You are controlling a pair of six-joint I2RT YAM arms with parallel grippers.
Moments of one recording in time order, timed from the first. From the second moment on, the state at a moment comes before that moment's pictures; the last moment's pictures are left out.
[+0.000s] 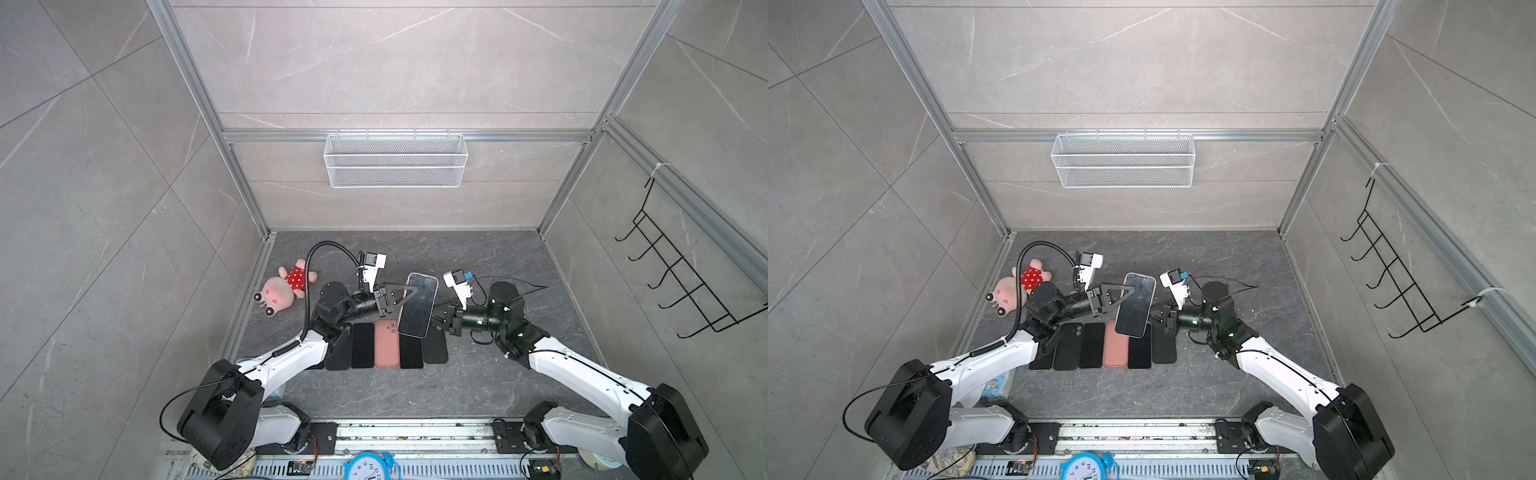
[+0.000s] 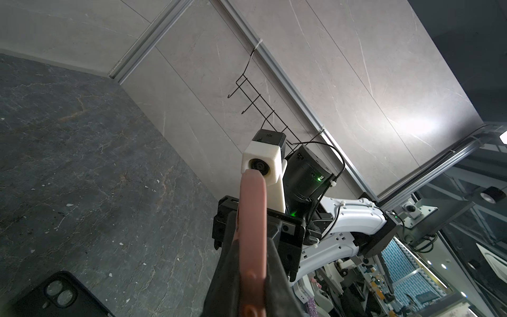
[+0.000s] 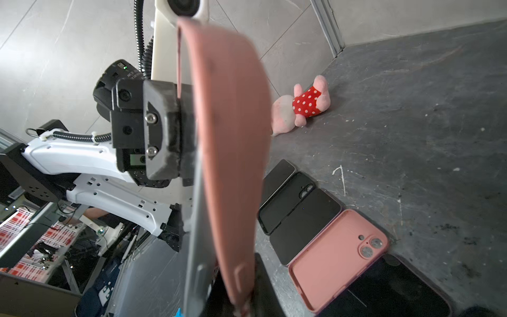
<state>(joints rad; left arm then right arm) -0.59 1.32 0.66 0.85 0.79 -0.98 0.54 1.15 0.64 0.33 -0.80 0.55</state>
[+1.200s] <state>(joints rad) -0.79 1.31 0.63 0.30 0.41 -0.72 0.55 1.15 0.63 -0.01 -0.66 0.72</state>
